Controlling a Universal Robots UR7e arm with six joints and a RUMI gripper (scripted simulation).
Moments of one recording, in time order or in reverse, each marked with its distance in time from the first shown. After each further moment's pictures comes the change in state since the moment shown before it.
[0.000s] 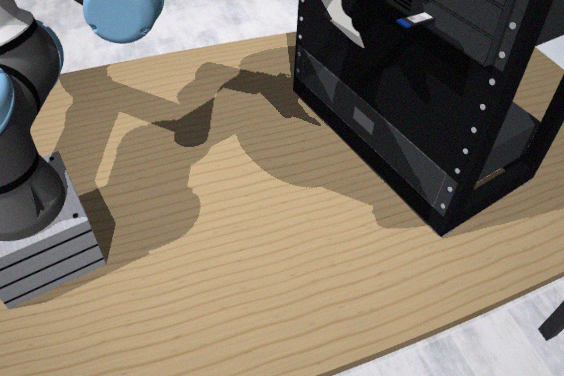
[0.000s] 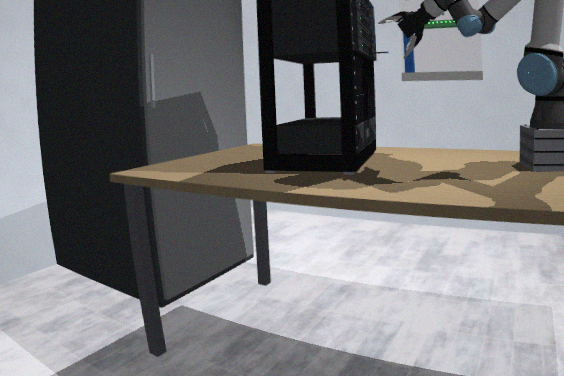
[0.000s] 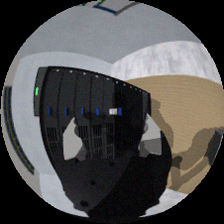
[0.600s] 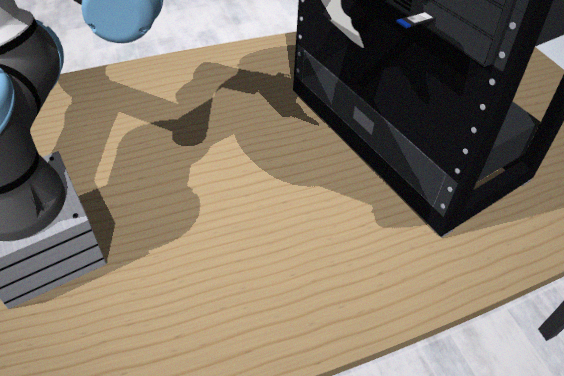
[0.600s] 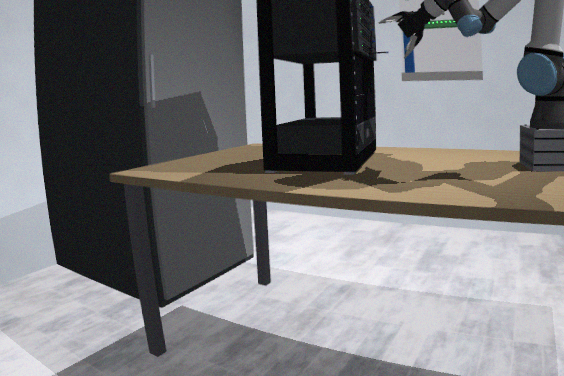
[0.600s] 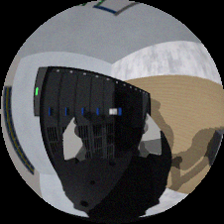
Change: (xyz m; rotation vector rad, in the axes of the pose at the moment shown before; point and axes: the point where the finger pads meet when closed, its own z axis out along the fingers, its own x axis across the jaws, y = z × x) arm 0.000 0.000 -0.001 0.000 0.000 0.000
